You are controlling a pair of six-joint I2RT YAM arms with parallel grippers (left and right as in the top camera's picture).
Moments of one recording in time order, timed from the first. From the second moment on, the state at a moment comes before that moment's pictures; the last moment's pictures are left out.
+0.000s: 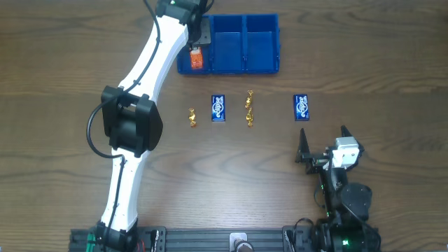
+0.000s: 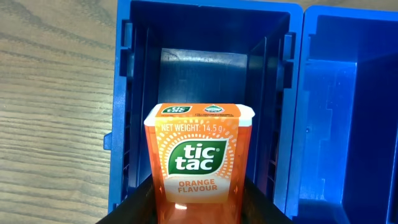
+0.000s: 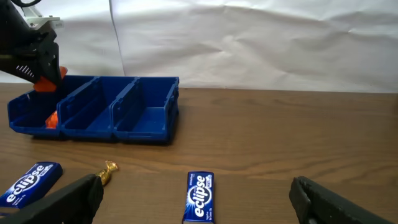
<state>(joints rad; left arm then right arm) -0.36 2.45 2.38 -1.10 -0.14 -0.39 0.05 0.01 0.01 -0.07 -0.03 0.01</state>
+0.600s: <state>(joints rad) -0.36 2.45 2.38 -1.08 -0.14 -0.36 0.05 0.01 0.01 -0.07 -0.03 0.01</state>
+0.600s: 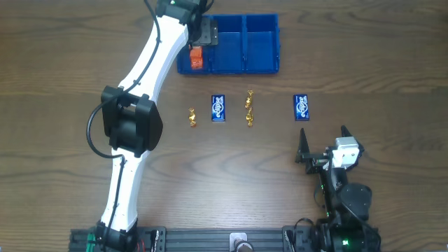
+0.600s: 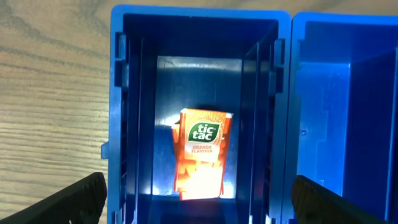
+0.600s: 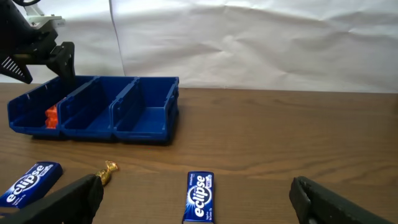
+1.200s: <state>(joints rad) -0.38 1.54 1.70 -0.49 -0.22 -0.21 0.05 0.01 0.01 -0.07 -0.03 0.01</state>
